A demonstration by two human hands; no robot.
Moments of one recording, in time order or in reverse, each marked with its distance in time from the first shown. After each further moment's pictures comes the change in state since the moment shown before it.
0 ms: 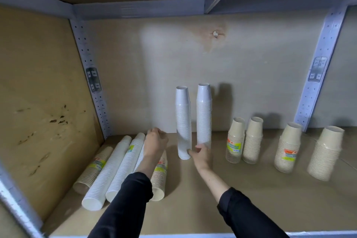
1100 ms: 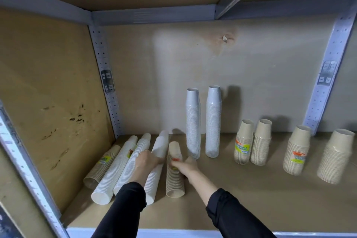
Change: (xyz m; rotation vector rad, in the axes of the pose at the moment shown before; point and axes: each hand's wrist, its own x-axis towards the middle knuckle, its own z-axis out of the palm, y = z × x) left_hand -0.022 -0.050 -0.028 0.289 -0.209 -0.311; right_hand -0.040 -0.025 0.044 0.191 -0.344 0.269
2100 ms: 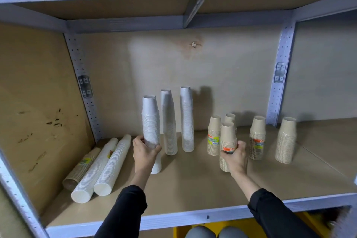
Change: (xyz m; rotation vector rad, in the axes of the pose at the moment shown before) left_hand -0.064 0.038 0.025 -0.690 0.326 0.314; right_hand -0.037 0.056 -0.182 -0.111 0.761 -0.373
